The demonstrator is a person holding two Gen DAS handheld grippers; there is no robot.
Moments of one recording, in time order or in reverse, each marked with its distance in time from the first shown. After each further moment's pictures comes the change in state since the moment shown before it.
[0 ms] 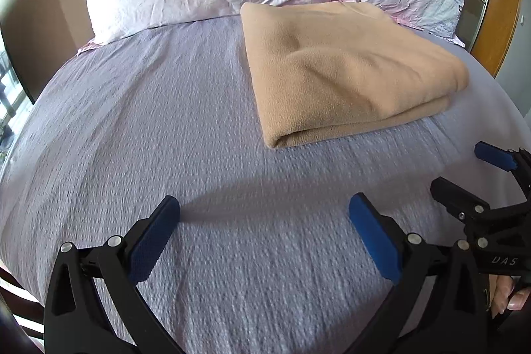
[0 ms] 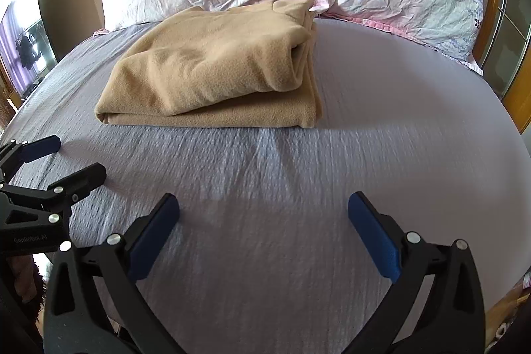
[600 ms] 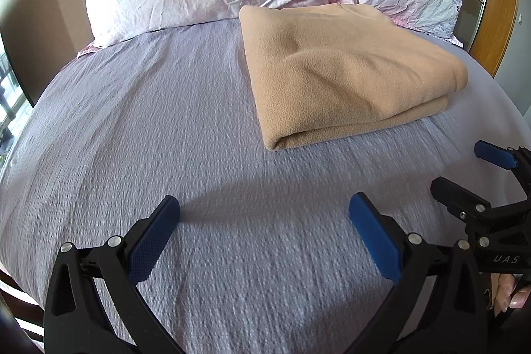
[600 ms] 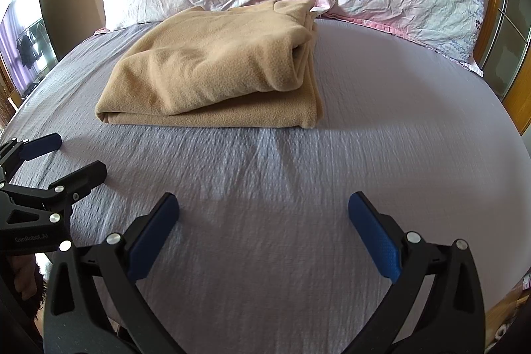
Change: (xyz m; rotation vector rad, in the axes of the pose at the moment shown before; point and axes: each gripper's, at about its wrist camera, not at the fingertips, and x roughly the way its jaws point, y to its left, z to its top) left arm 0.000 0.000 0.002 0.006 -0.008 -0.004; right arm 0.000 0.001 0.000 0.001 -0.001 -0.002
